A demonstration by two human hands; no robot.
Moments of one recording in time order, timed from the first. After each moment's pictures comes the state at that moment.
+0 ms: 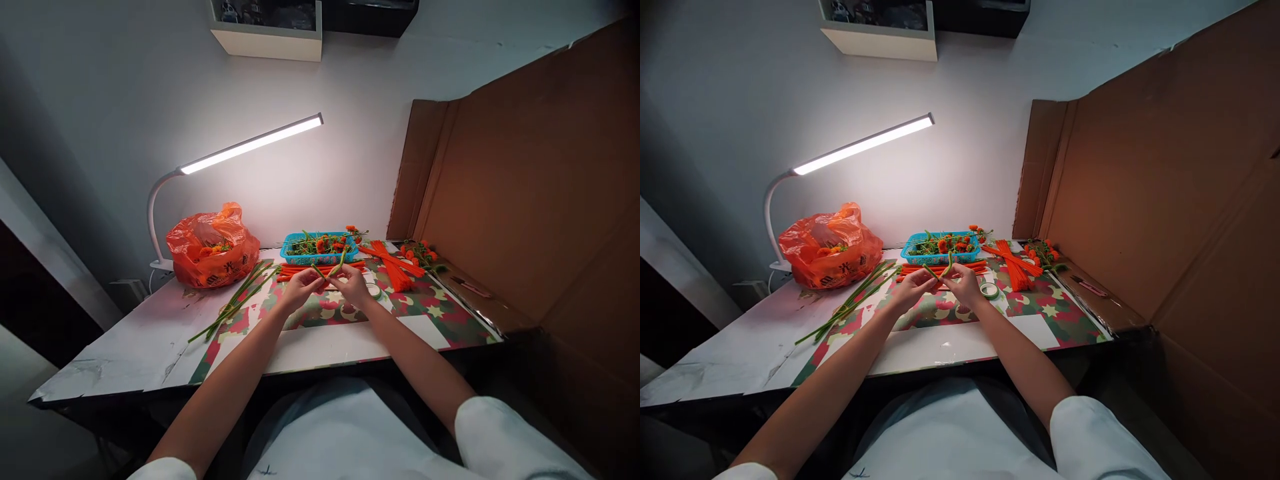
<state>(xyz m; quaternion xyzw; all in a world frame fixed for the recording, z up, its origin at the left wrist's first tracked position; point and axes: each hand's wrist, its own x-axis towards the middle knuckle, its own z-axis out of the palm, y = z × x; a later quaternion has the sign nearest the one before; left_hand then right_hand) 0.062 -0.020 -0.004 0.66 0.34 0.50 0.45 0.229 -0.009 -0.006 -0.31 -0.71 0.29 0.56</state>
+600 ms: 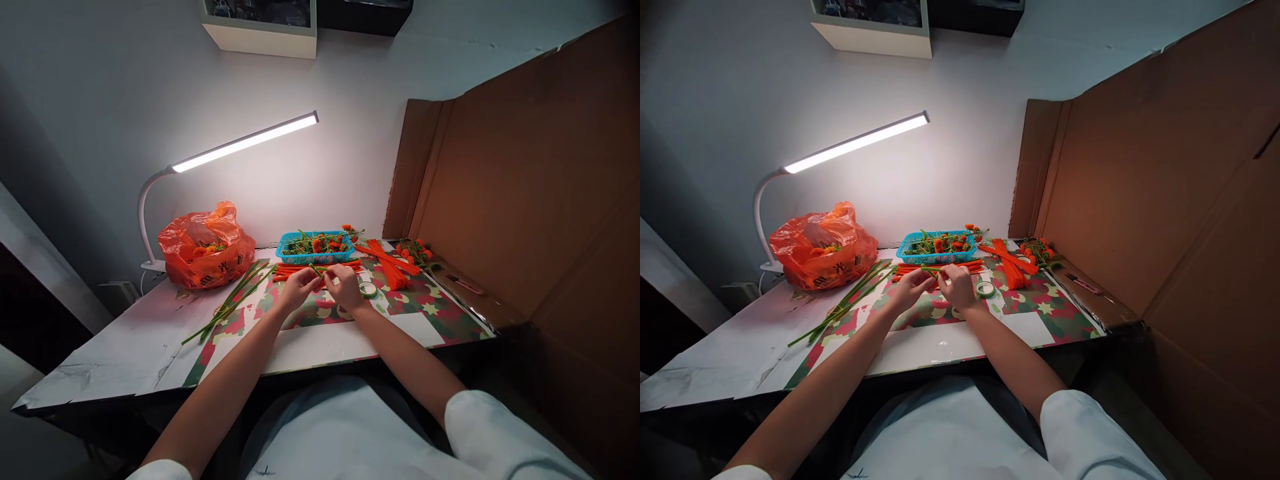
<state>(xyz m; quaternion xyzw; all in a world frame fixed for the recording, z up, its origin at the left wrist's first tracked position) 0.062 -0.015 -0.011 0.71 0.35 0.50 0.35 0.218 -0.010 -0.013 -0.37 -0.76 -0.03 0.53</state>
